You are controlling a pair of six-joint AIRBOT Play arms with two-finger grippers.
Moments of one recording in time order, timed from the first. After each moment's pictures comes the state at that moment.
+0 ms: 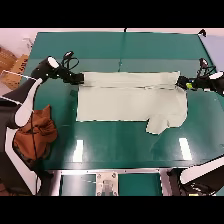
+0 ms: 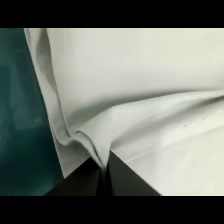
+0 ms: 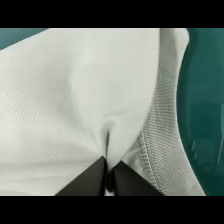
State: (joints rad) left arm -0.09 -1.98 1.74 1.03 -1.00 -1.29; right arm -0.41 -1.80 1.44 -0.96 0.80 1.14
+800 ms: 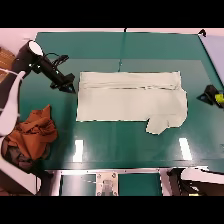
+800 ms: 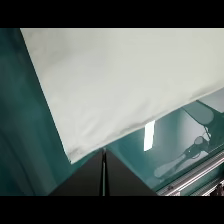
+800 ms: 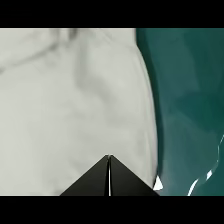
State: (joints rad) left arm -0.04 -1.74 1.68 1.06 -1.63 -1.46; right arm -0.72 -1.37 1.14 -1.04 1.20 1.30
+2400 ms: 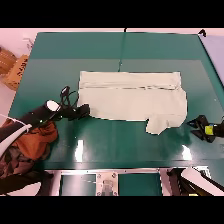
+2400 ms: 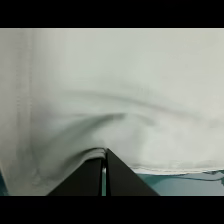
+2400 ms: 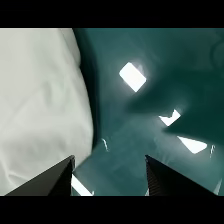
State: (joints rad) left arm -0.28 -1.34 0.70 0.70 -0.55 -1.44; right arm -0.88 -1.10 0.58 -1.02 1.09 1.36
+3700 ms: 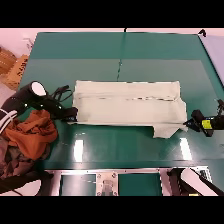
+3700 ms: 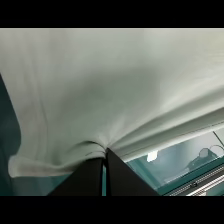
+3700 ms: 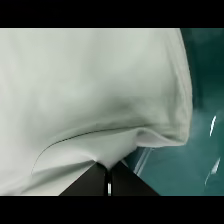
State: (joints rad) left arm -0.12 -1.32 0.95 1.09 -1.26 -1.44; right arm -0.69 -1.04 0.71 -1.11 1.25 1.52
